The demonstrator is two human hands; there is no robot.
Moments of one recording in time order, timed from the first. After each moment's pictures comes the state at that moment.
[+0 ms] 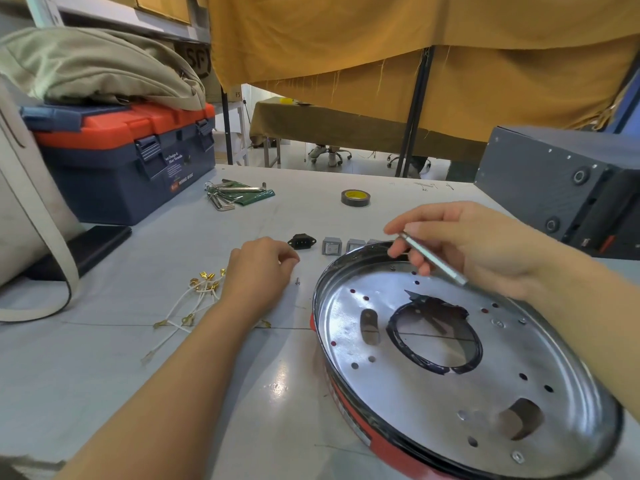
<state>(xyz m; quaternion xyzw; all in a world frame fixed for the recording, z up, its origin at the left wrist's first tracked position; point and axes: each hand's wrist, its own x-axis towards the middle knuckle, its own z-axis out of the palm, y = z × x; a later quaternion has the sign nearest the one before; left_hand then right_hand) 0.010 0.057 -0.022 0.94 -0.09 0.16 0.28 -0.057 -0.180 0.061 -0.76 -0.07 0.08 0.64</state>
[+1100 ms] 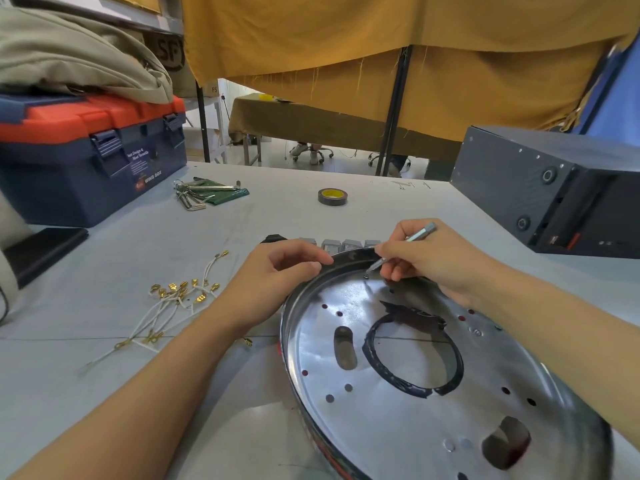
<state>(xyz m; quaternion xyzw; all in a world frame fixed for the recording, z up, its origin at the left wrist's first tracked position) -0.020 0.025 -0.008 0.75 -0.22 -0.02 0.62 -0.036 -0.186 0.030 -0.82 0.03 -0.01 0.58</state>
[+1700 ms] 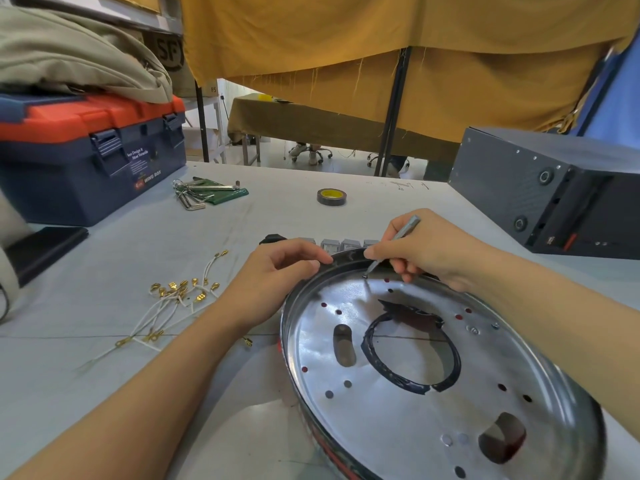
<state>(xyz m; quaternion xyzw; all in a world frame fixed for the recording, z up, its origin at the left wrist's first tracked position) -0.024 0.024 -0.006 0.75 -0.22 -0.01 0.62 -0.029 -0.184 0.042 -0.87 0.02 0.00 0.49</state>
